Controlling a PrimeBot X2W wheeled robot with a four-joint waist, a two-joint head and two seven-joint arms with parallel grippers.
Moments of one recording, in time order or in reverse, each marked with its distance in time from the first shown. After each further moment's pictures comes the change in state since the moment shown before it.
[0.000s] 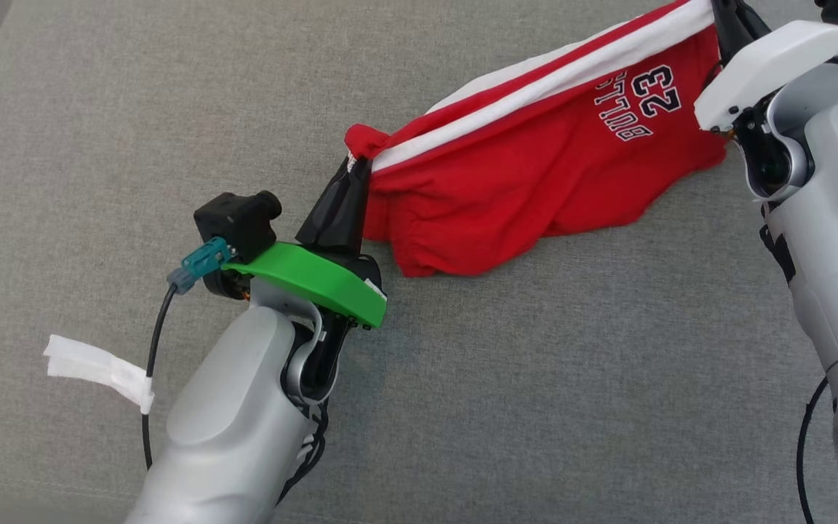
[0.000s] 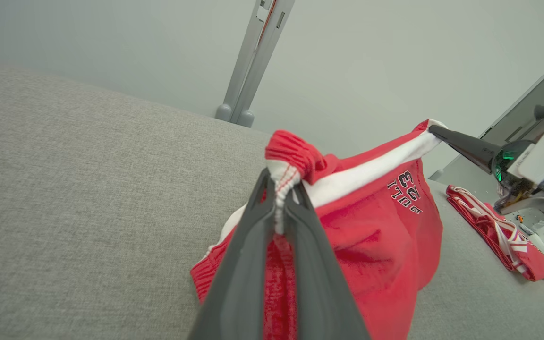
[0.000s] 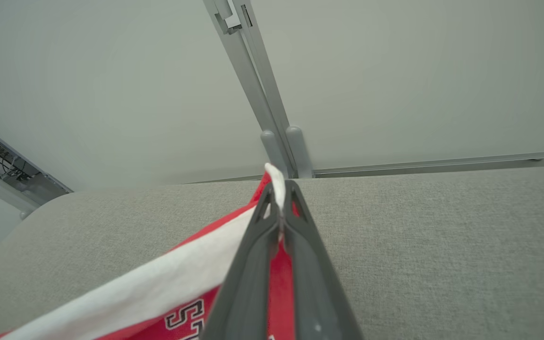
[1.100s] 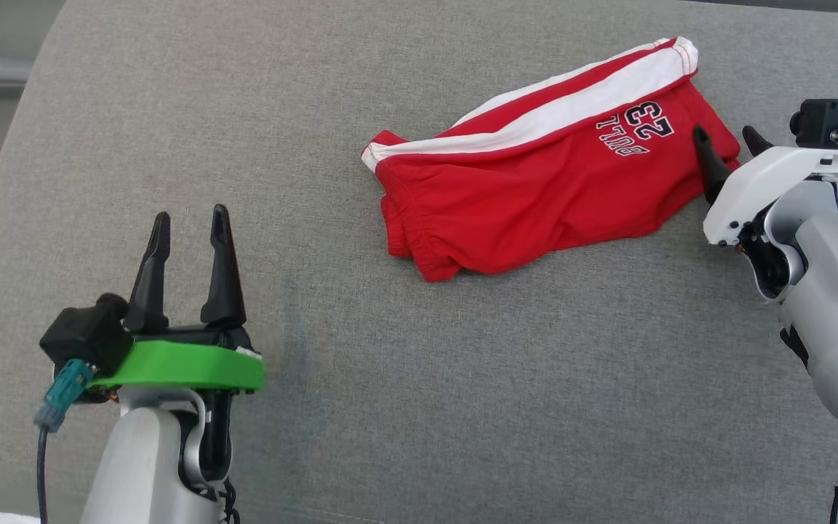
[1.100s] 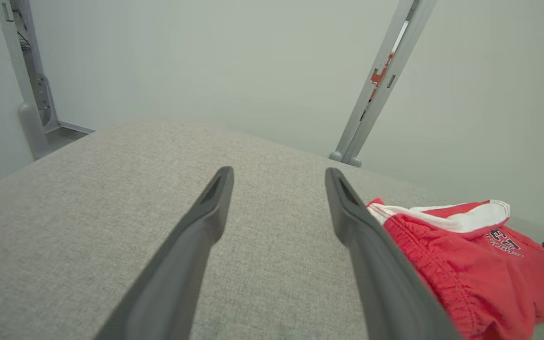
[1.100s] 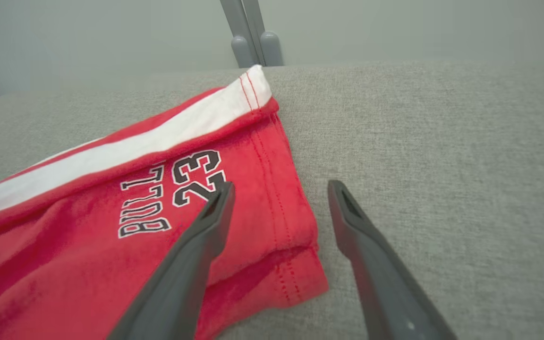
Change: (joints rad) left arm 0.321 0.000 0.416 -0.270 0.297 0.023 0.000; right arm 0.092 -0.088 0.286 0.212 0.179 0.000 -0.092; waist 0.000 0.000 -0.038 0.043
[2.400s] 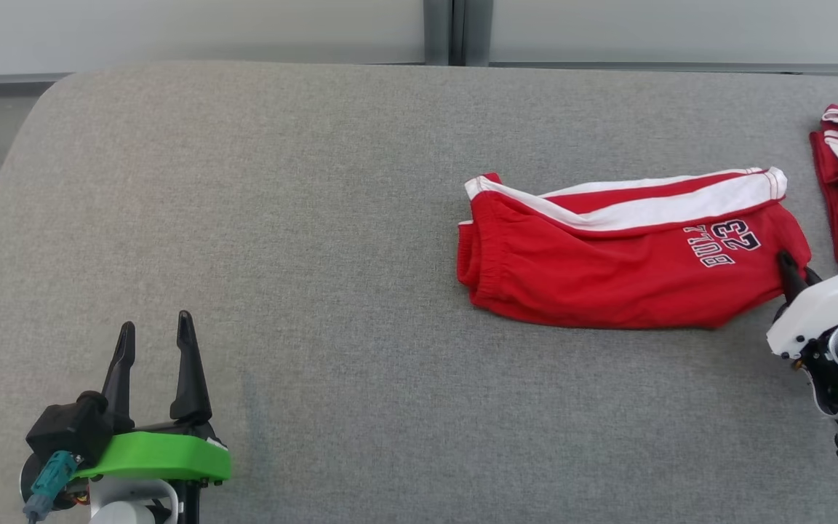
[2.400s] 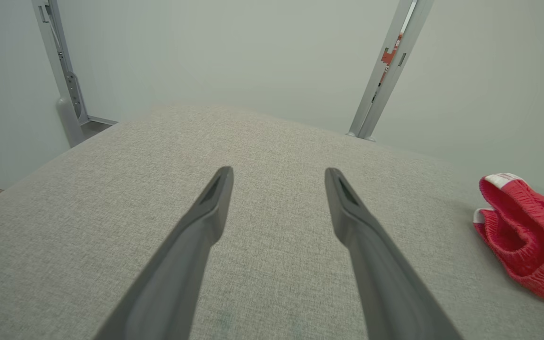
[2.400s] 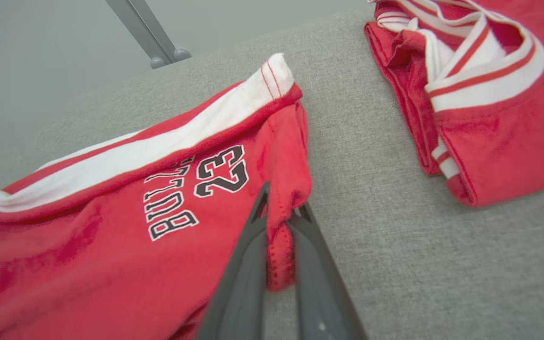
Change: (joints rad) left arm 0.207 0.000 0.126 0.001 0.108 -0.011 0.000; right arm 0.293 -0.133 0.028 -0.082 0.261 0.000 -0.072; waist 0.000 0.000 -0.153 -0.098
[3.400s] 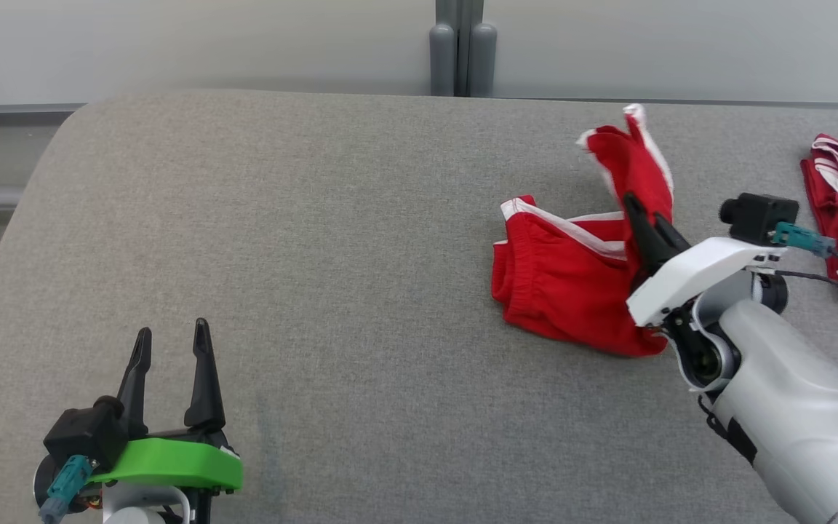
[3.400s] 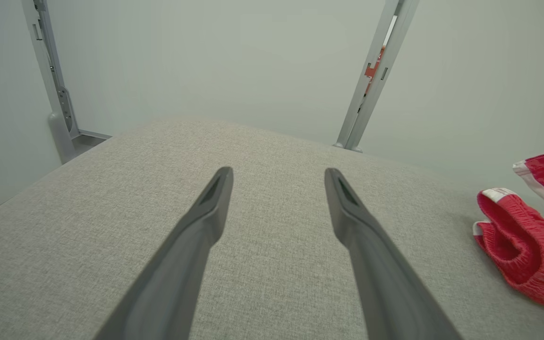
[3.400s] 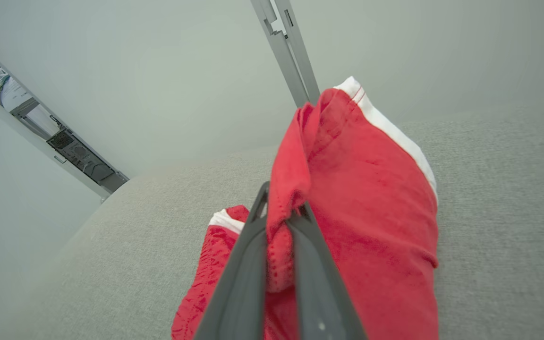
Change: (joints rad) left arm 0.016 0.000 -0.029 -0.002 0.009 -0.004 0.000; right arm -0.032 0.148 0.092 -0.256 0.000 0.000 -0.060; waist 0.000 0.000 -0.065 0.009
